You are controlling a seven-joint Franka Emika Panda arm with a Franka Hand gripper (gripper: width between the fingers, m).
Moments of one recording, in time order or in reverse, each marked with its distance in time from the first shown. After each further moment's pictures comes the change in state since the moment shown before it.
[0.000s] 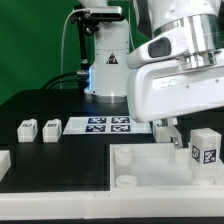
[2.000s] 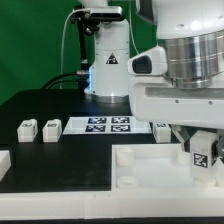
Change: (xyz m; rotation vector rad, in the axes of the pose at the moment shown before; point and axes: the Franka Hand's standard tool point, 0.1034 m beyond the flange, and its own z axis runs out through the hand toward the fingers) arm 0.006 0.017 0.011 -0.051 -0.204 1.221
